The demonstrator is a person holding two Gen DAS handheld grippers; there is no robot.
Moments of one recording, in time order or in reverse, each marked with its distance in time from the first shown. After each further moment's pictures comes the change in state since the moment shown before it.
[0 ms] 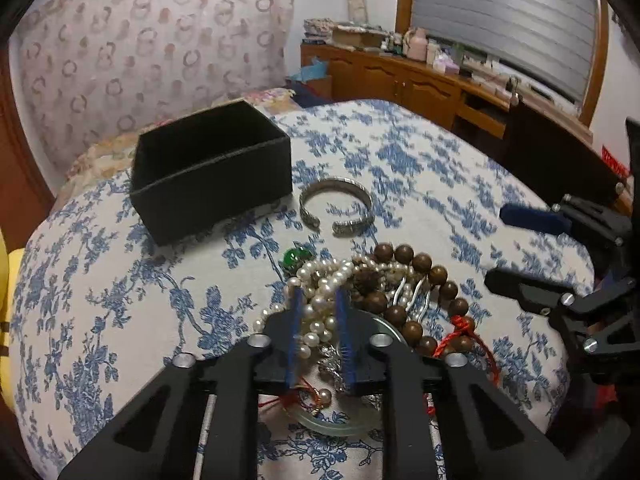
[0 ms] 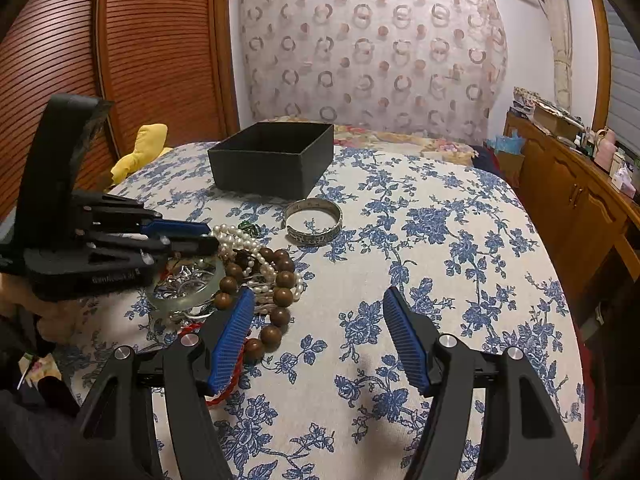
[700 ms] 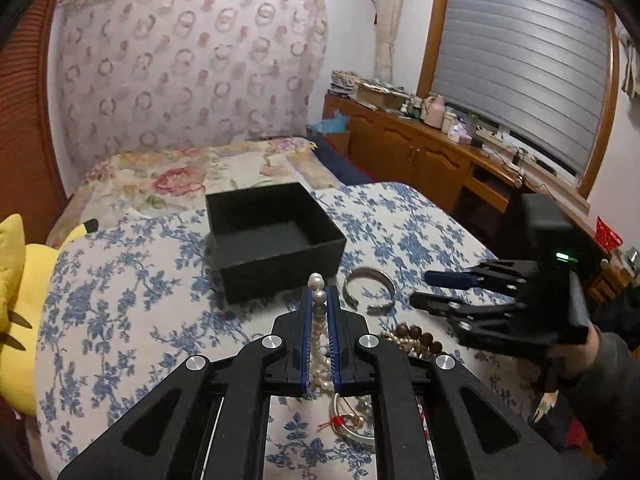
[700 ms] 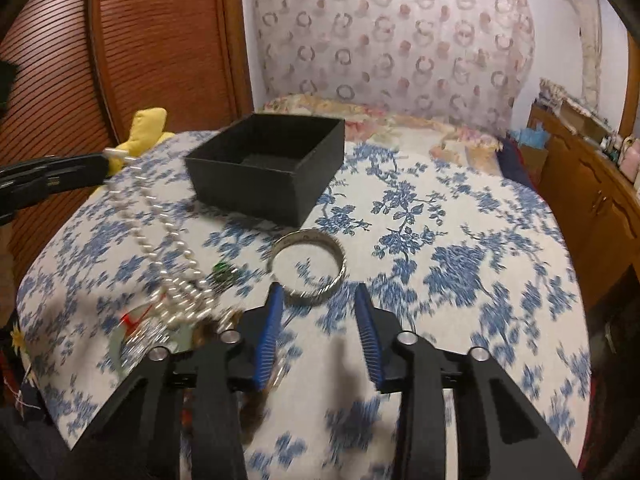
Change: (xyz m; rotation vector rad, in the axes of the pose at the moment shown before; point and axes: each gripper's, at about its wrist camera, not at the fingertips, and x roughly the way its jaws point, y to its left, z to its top) left arm -0.065 0.046 0.033 -0.120 -0.176 -0.005; right arm 0.076 -0.015 0.059 -0.032 0.117 0.062
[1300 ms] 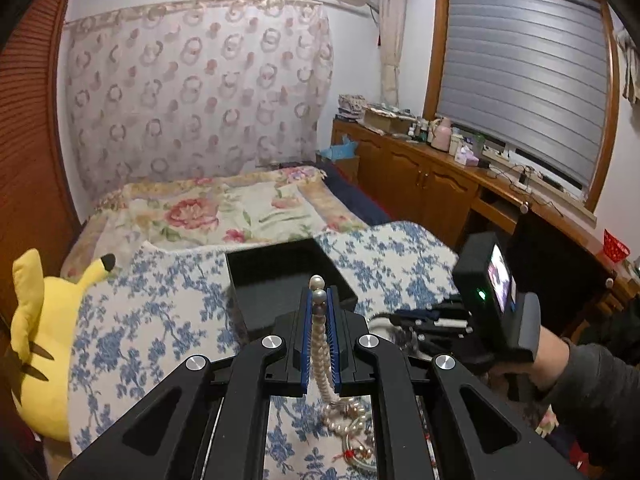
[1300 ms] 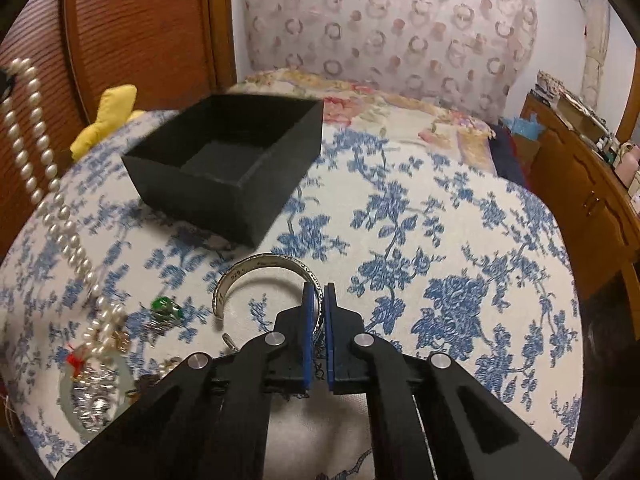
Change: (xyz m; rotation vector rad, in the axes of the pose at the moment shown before) left arm -0.026 0.003 0.045 0.019 -0.084 0.042; right arm 0.034 -0.010 0.028 -0.025 0.065 -0.068
